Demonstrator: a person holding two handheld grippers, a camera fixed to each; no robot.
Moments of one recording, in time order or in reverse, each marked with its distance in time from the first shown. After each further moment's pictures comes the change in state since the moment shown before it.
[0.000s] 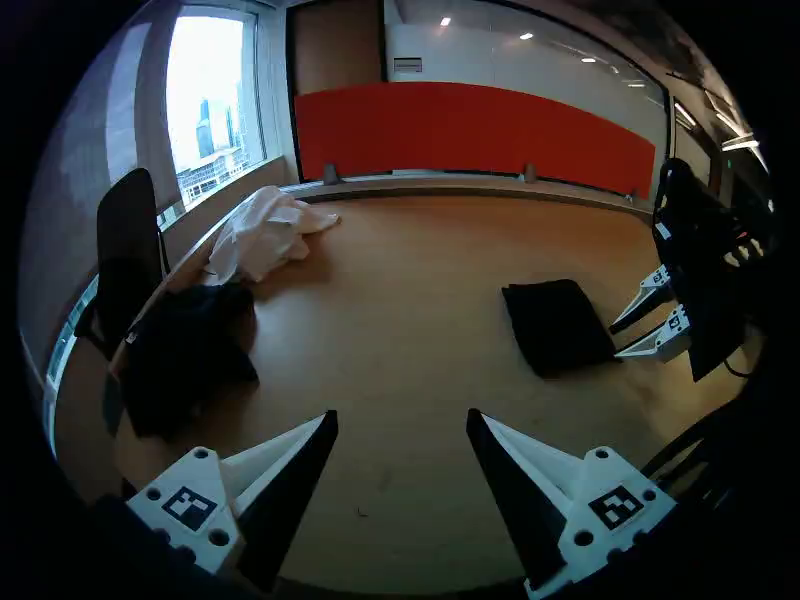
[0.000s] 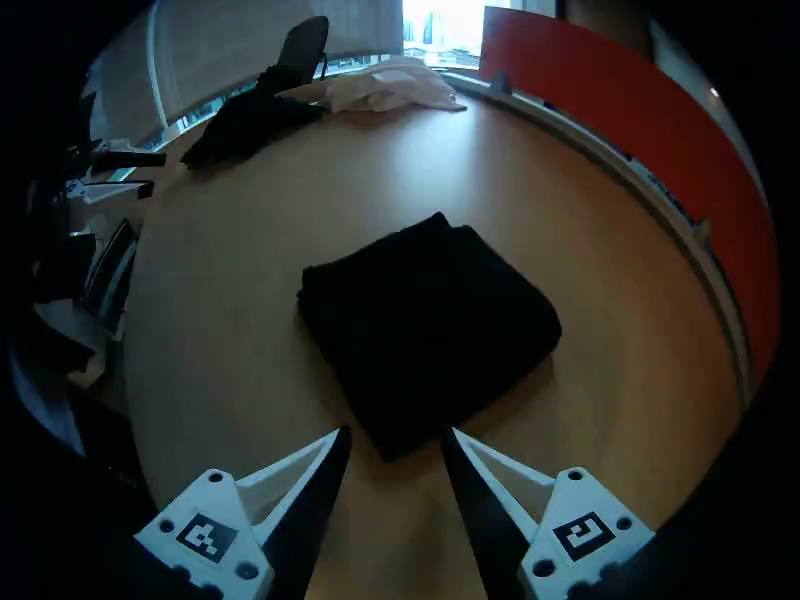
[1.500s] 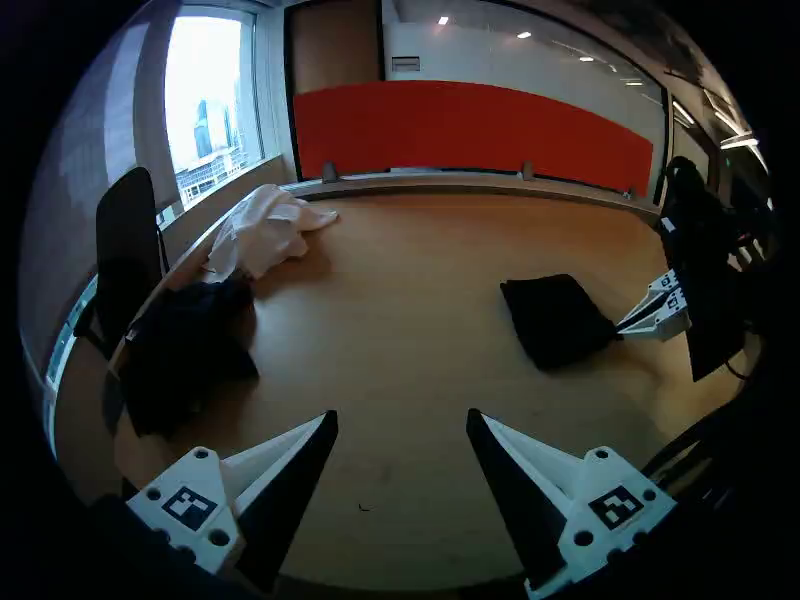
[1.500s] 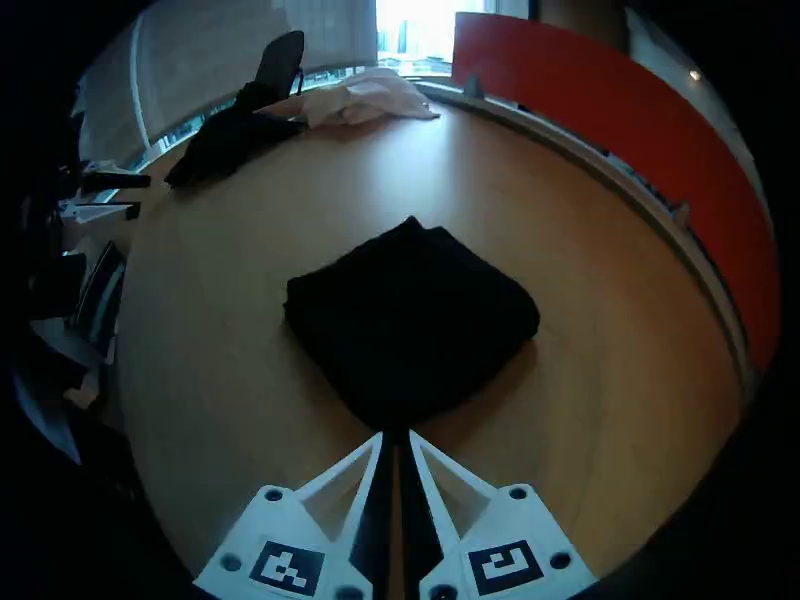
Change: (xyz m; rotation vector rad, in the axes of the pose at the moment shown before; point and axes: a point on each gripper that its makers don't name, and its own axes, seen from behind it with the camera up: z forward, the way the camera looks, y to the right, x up) left arm -0.006 -0.003 -0.005 0.000 -0.002 0.005; right arm 0.004 0.009 -0.002 -0.056 0.060 0.055
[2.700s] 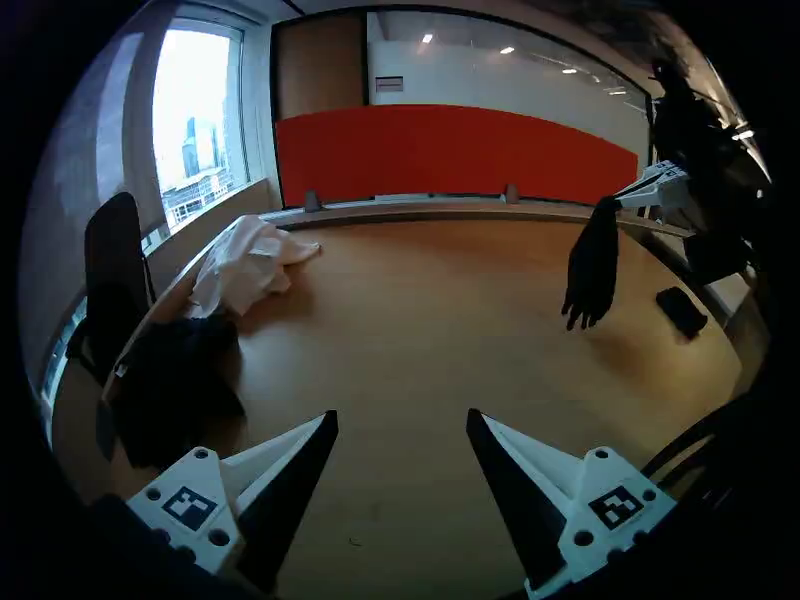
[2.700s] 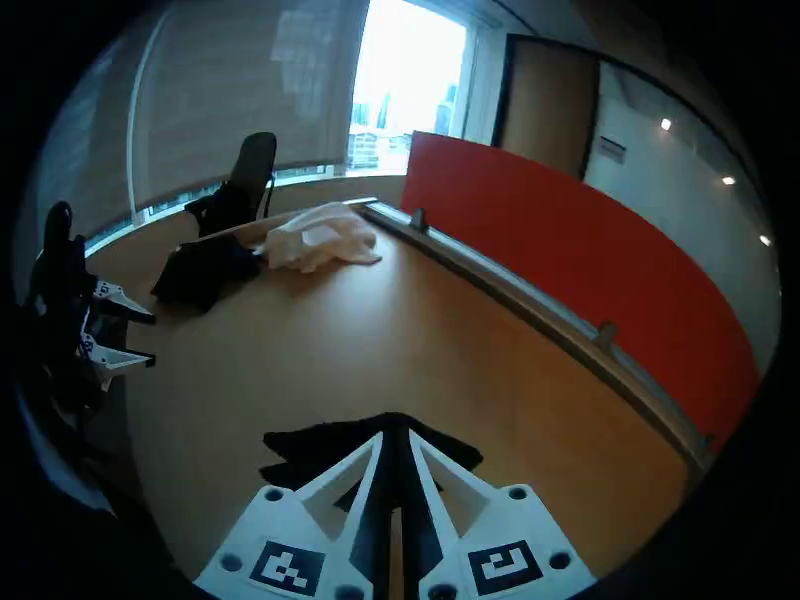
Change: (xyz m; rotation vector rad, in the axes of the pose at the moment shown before) left arm 0.041 0.016 0.008 -0.058 0.078 0.026; right arm 0.155 0.084 -0.128 -0.145 0.297 -0.028
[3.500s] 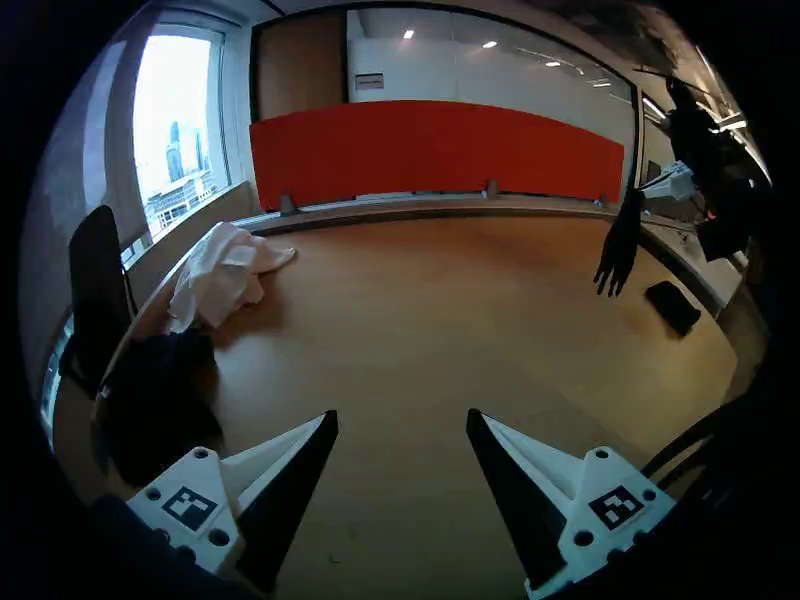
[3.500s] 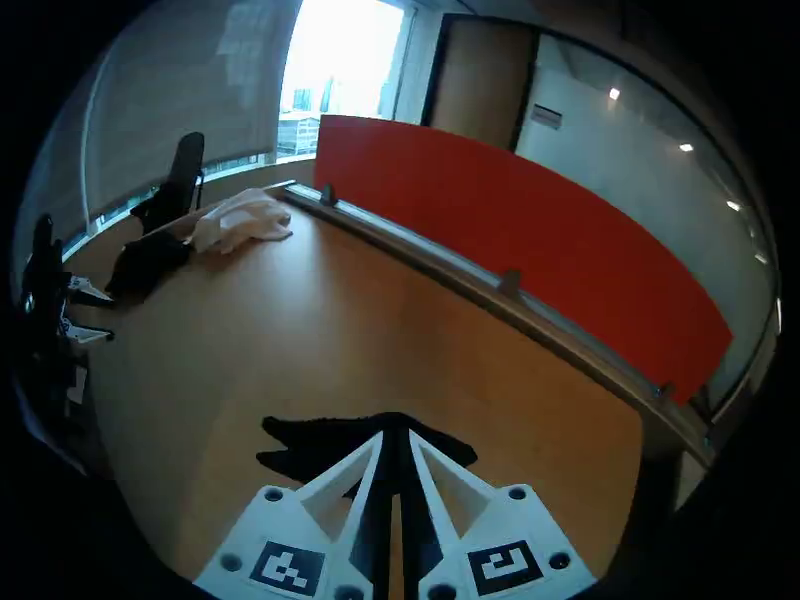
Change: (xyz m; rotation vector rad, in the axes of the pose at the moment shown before) left arm 0.014 0.028 0.020 -0.049 -0.016 0.035; right arm -0.071 0.138 -0.077 -0.173 -0.076 0.093
